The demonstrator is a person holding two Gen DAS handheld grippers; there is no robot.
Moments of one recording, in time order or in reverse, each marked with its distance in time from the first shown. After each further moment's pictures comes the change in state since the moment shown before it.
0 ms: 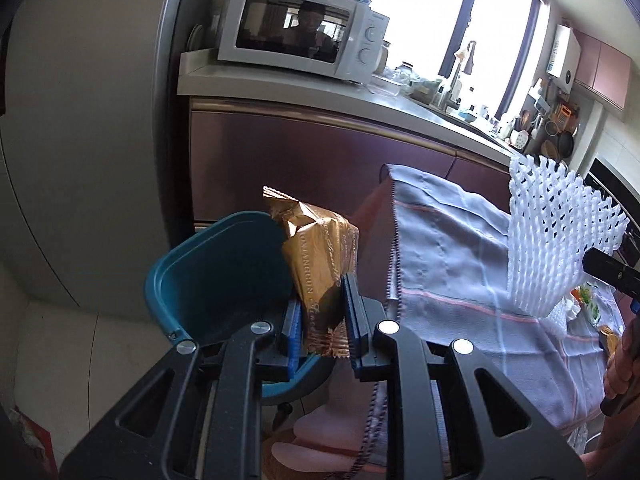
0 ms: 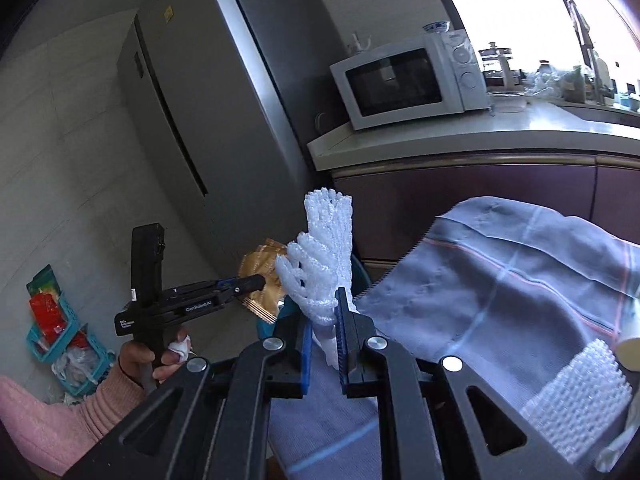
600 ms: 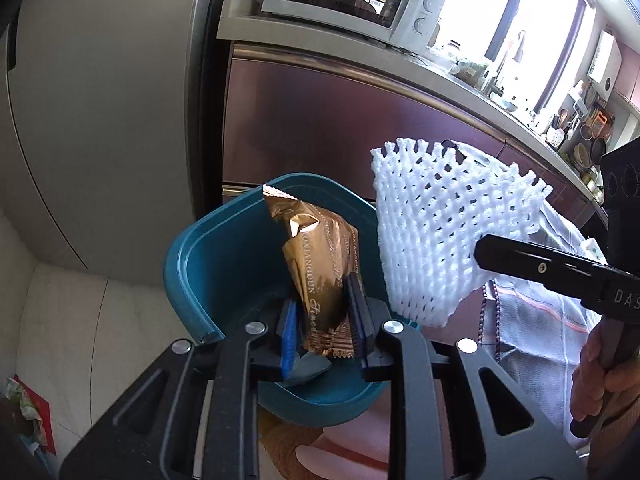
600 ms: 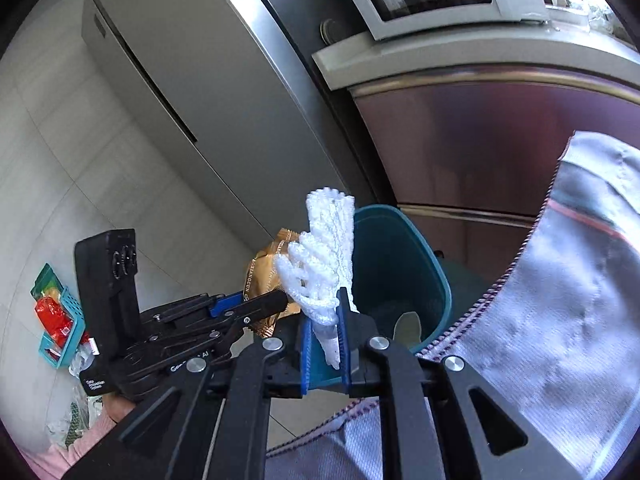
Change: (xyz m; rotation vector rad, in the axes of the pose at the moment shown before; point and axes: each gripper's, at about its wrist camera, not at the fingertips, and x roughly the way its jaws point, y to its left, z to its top) left arm 0.066 0.049 -0.003 -0.078 0.110 0.084; right arm 0.182 0.014 0.018 0.089 0.265 0.065
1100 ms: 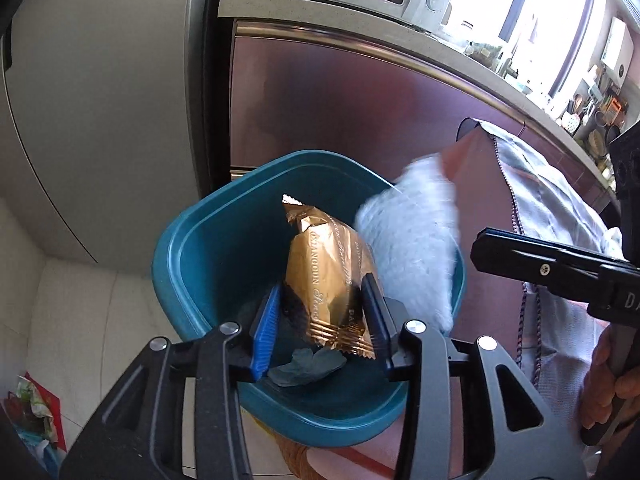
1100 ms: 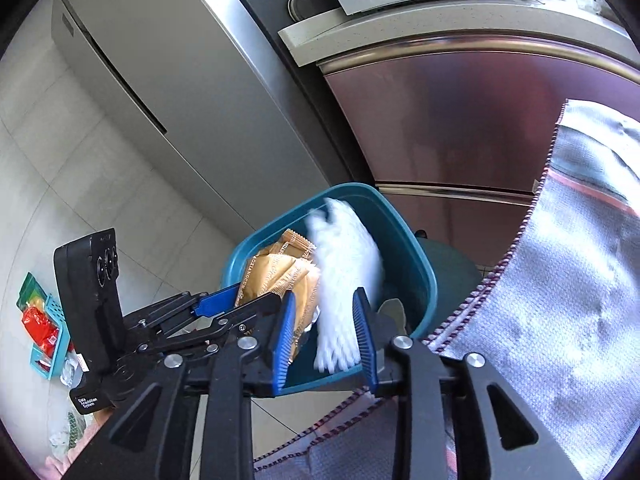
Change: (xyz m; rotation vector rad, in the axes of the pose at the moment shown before) left arm 0.037 -0.009 -0.004 0.021 0.048 0.063; right arm 0.020 -0.014 -0.004 0.046 0.046 -0.068
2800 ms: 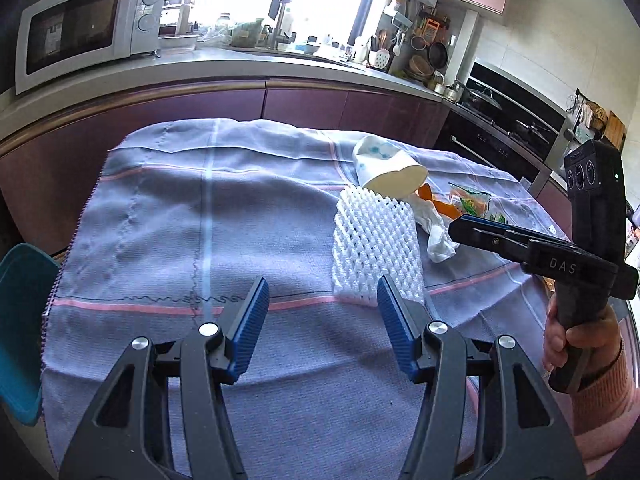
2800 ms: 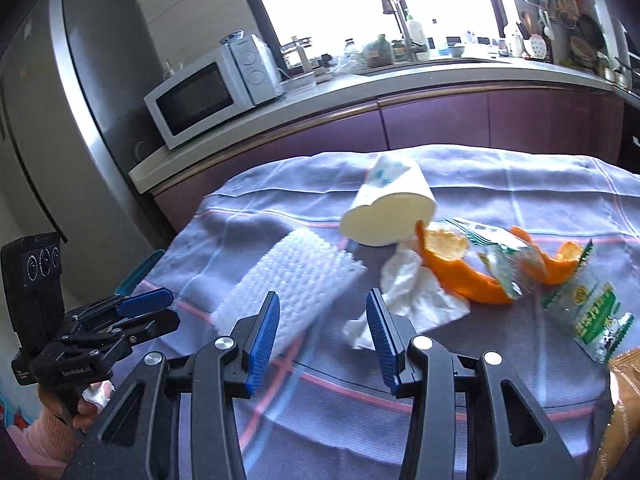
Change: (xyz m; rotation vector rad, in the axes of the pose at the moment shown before) left arm -0.053 -0.299 -0.071 0.447 -0.020 -0.489; right arm -0.298 -0.150 -0.191 0.274 -0.395 -0.484
